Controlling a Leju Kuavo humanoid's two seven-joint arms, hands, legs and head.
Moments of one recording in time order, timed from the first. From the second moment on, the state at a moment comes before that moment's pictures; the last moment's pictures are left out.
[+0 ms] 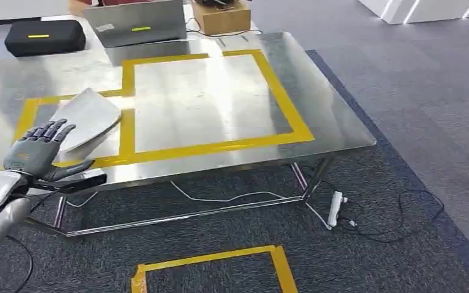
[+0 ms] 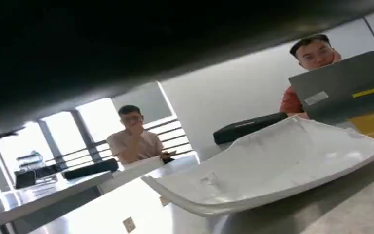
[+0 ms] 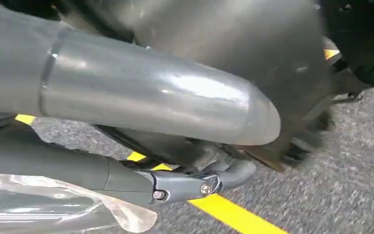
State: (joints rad) left arm -0.57 0.42 -0.47 -1.00 -1.15 0.35 -0.05; right arm -0.09 0.05 1.52 -0.19 -0.97 -0.12 -0.36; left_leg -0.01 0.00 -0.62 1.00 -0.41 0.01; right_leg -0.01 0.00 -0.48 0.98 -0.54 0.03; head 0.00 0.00
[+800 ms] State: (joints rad) left arm -0.21 0.46 -0.30 -1.24 -1.10 0.44 -0.04; right arm -0.08 0.05 1.50 -0.19 -1.01 -0.13 -0.37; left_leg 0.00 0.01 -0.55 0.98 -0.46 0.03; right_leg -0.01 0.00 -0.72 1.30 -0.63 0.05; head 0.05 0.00
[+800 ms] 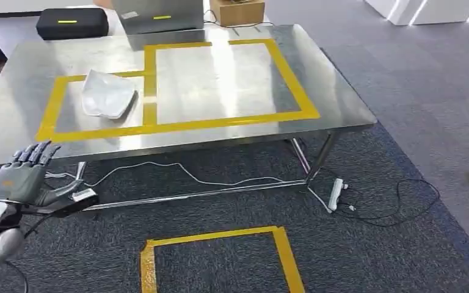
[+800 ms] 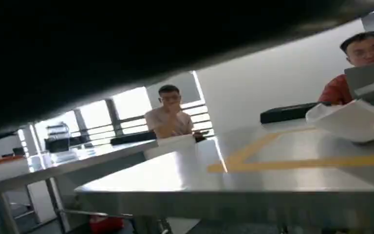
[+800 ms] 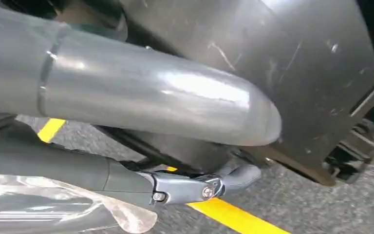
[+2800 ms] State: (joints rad) left arm -0.01 -0.04 -0.04 -0.20 -0.79 0.33 -0.09; right arm -0.04 0.04 1.39 -0.17 -1.12 -0.18 -0.32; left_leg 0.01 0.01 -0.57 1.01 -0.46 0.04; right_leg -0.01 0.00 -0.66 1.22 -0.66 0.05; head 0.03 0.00
